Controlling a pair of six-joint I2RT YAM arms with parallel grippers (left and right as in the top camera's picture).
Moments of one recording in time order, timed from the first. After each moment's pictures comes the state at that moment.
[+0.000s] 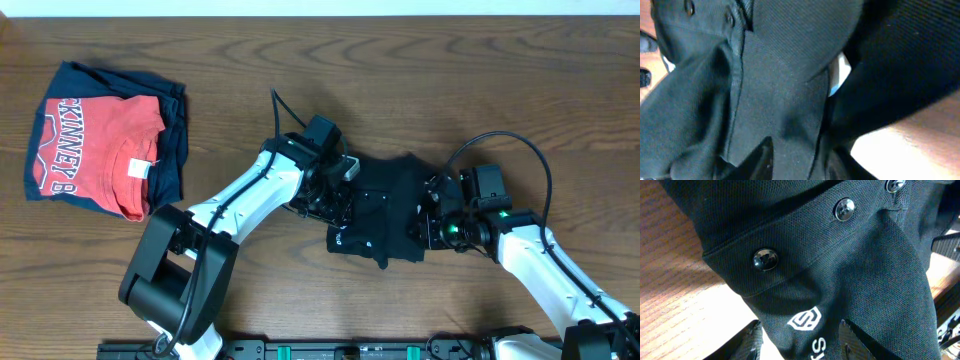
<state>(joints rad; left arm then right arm) -0.55 1.82 1.19 -0.82 0.46 -0.09 0.17 1.35 0.59 -0.52 -0.47 0.15</state>
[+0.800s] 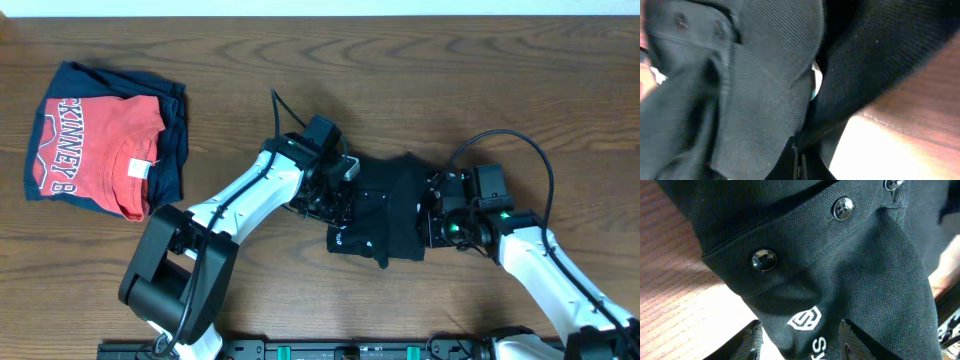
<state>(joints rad) -0.55 1.82 1.19 -0.82 0.46 -0.09 0.17 1.32 0.61 -0.51 -0.41 0.14</state>
